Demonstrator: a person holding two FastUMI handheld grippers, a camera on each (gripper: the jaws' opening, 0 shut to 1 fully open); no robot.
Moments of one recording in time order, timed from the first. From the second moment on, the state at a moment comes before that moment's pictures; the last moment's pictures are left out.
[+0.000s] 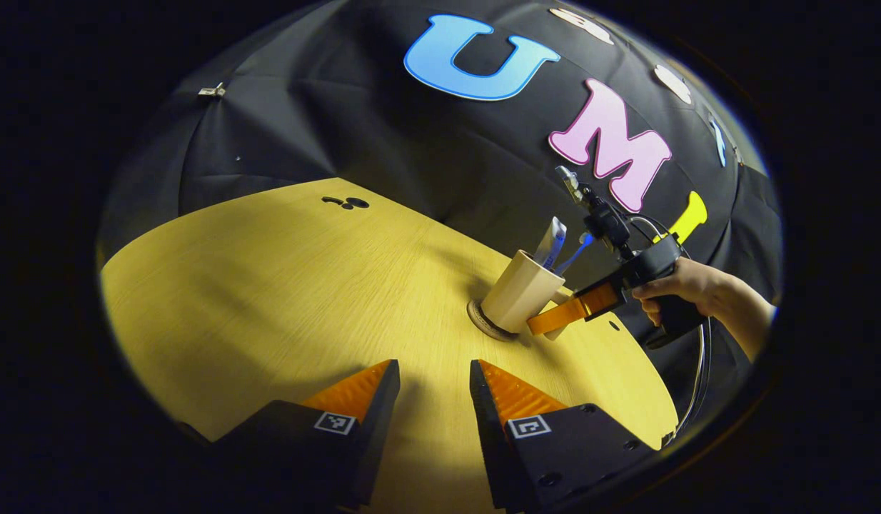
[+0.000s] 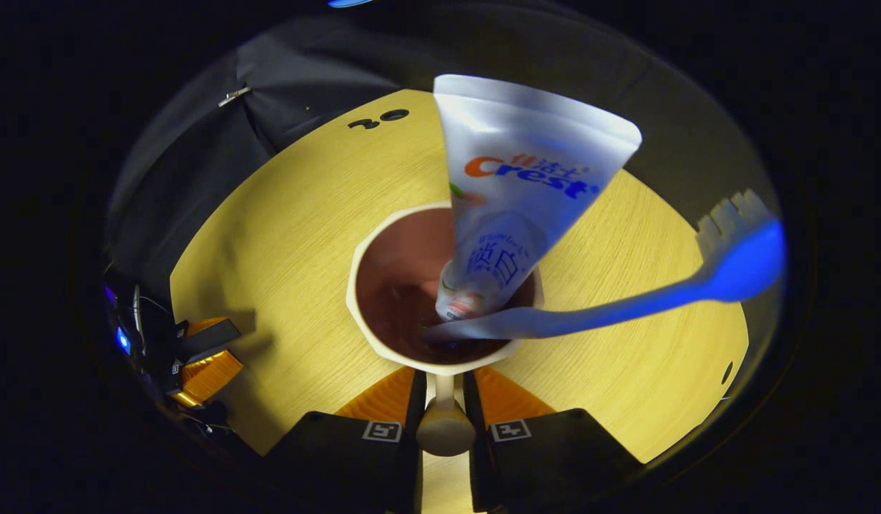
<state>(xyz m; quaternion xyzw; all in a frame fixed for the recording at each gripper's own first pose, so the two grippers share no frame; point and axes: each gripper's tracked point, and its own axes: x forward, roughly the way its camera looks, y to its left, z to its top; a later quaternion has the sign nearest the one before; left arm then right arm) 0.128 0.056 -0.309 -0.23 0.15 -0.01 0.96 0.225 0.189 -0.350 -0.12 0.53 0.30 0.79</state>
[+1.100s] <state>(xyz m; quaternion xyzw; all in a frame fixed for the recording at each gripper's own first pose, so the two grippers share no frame) 0.106 0.078 -0.248 -0.23 0.16 0.01 0.96 0.222 0.187 -0.355 -0.14 0.51 0.25 0.81</state>
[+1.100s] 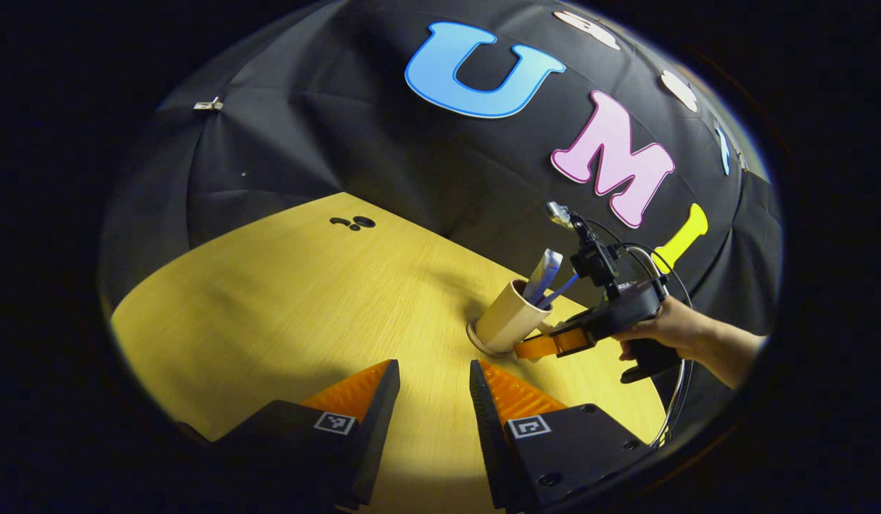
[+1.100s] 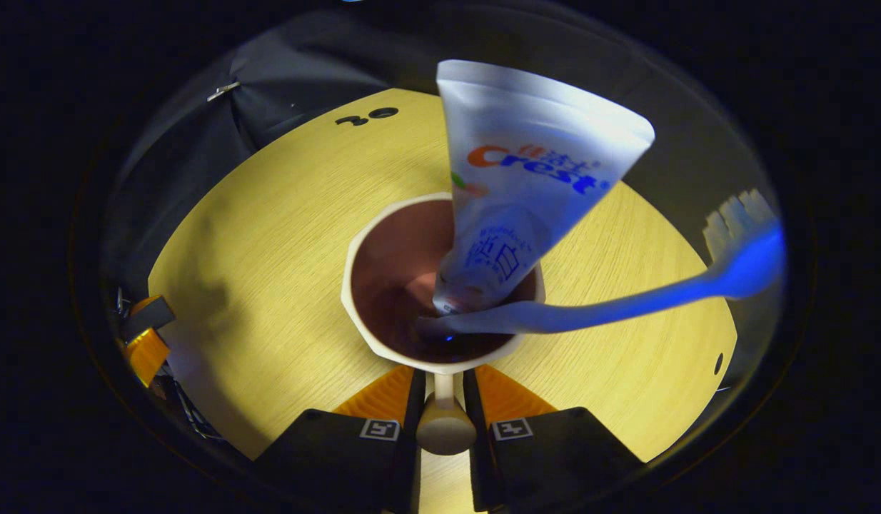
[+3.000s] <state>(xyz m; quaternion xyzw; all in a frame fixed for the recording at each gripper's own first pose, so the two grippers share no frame) 0.038 -0.044 -0.066 -0.08 0.11 -0.09 0.99 0.059 0.062 -0.077 0.00 0.24 0.12 0.96</state>
